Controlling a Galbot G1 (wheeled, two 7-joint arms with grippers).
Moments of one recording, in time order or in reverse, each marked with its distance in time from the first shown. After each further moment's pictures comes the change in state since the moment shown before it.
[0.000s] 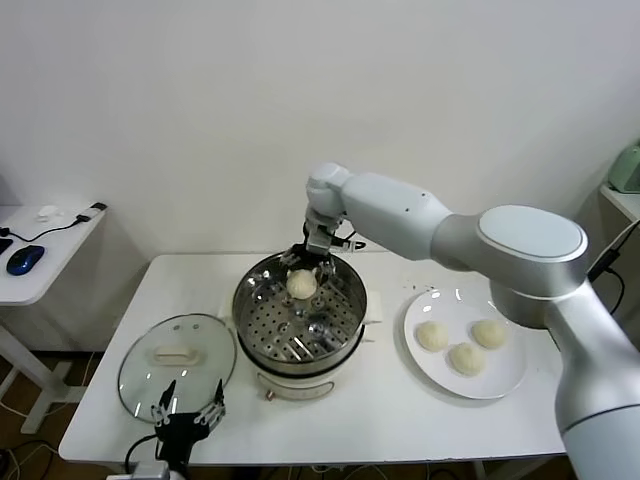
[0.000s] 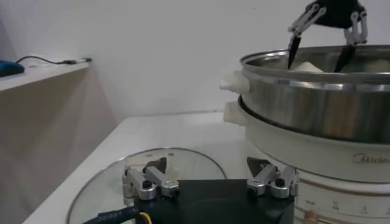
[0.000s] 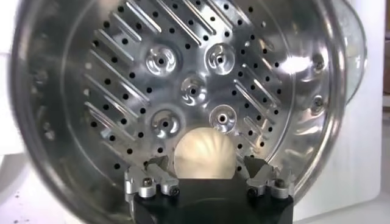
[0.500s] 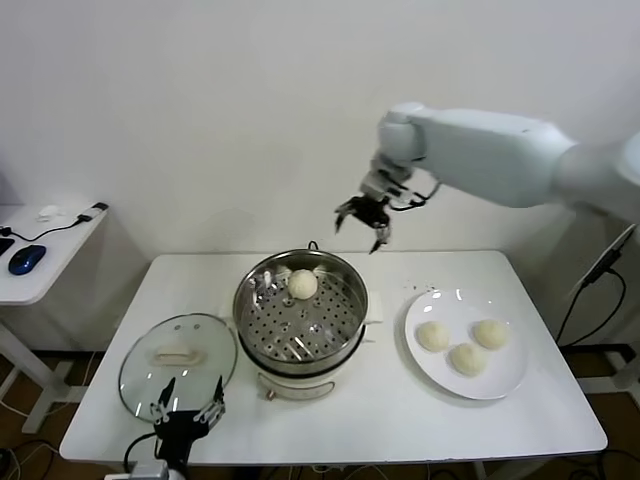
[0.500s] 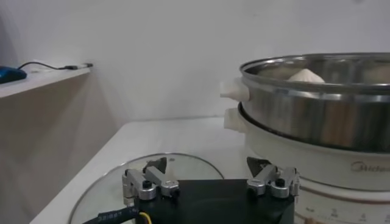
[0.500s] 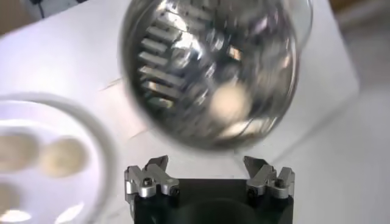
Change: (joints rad) left arm -0.004 0.002 0.000 -0.012 -0.003 -0.001 0.000; right arm 0.353 -0.407 -0.422 0.367 0.433 -0.466 0.035
